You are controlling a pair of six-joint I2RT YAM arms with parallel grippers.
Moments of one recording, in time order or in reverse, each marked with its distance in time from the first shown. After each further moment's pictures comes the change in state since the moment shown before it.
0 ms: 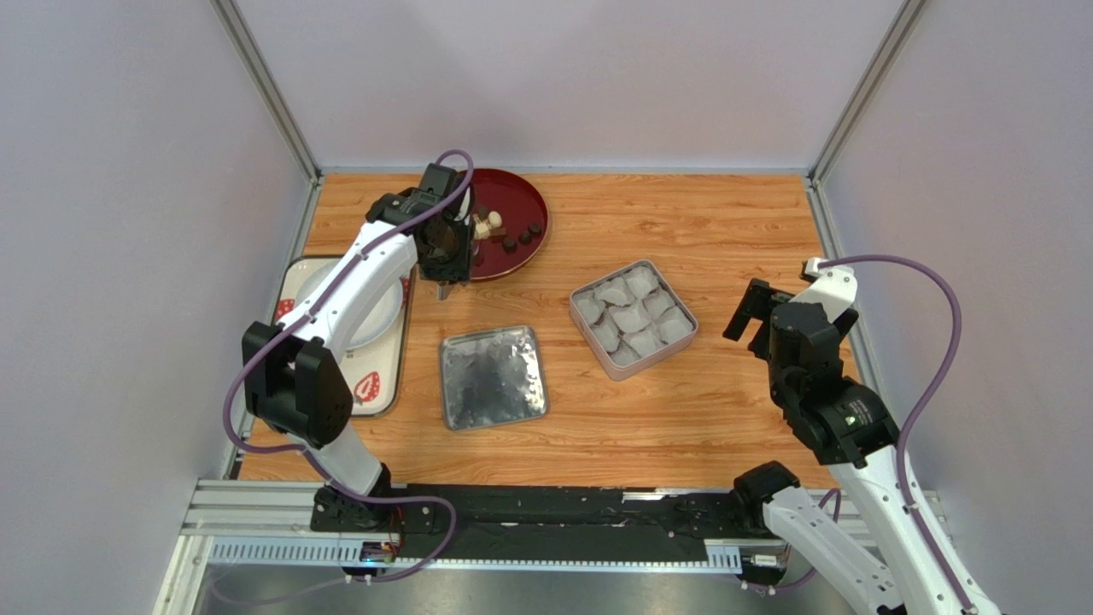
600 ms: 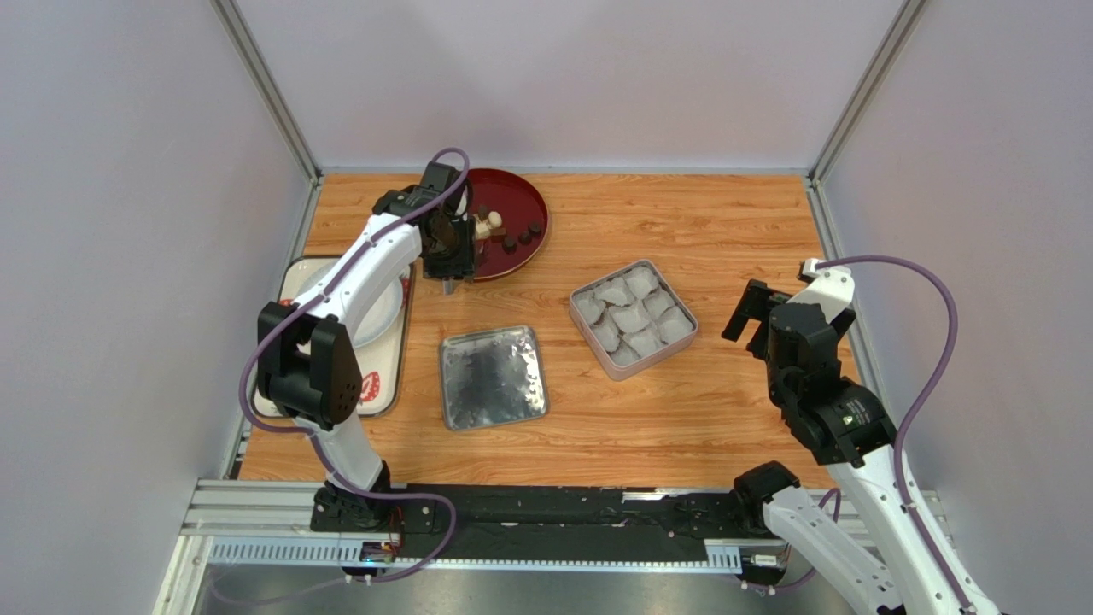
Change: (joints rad) left arm 0.045 0.084 0.008 0.056 0.047 -0.073; right arm 0.000 -0.007 -0.016 0.018 -0.004 -0.008
